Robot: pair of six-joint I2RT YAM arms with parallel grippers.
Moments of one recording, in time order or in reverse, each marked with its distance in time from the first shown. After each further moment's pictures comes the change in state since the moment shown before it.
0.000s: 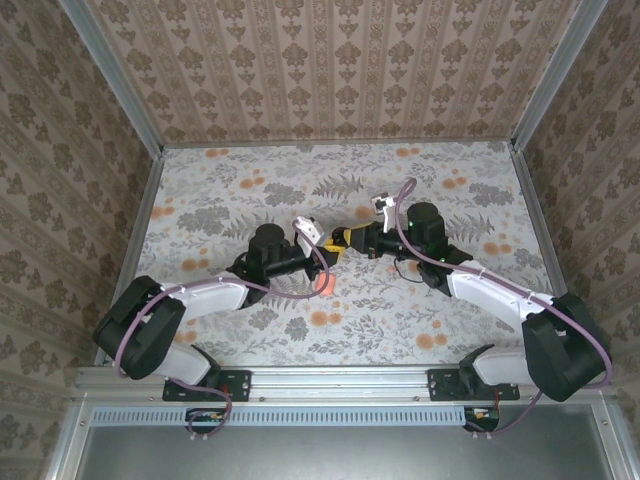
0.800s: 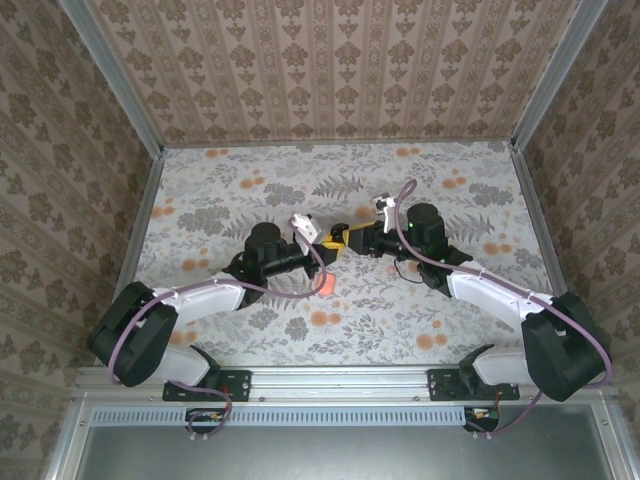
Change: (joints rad) left arm 0.001 -0.047 0.006 -0.008 0.001 -0.014; right arm 0.000 -0.005 -0.002 0.000 0.023 -0.005
